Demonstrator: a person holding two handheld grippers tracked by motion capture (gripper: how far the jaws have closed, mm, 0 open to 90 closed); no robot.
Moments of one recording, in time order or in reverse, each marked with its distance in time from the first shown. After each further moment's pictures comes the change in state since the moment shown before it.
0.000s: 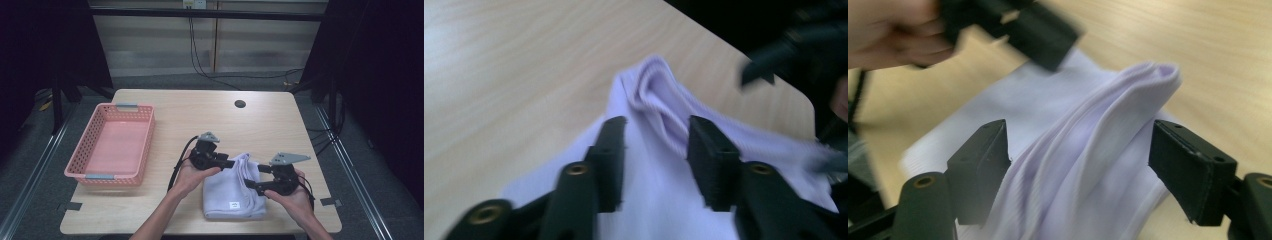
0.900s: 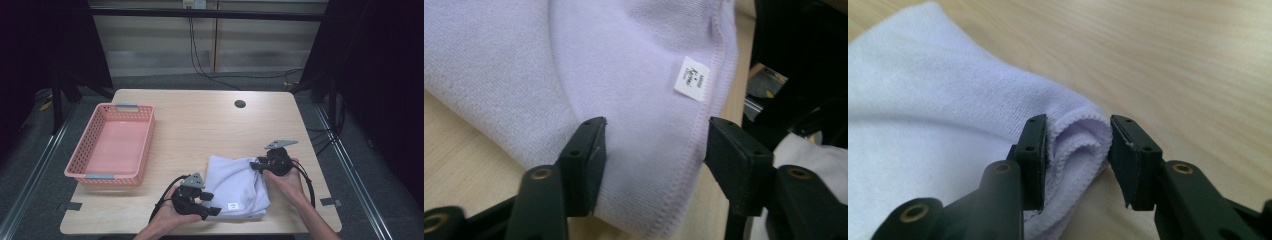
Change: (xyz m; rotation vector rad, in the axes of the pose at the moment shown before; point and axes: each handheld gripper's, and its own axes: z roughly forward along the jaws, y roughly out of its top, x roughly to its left) left arm -0.044 -0.082 -0.030 0.122 -0.058 0.064; right arm -0.066 -0.008 0.051 0.127 -0.130 0.047
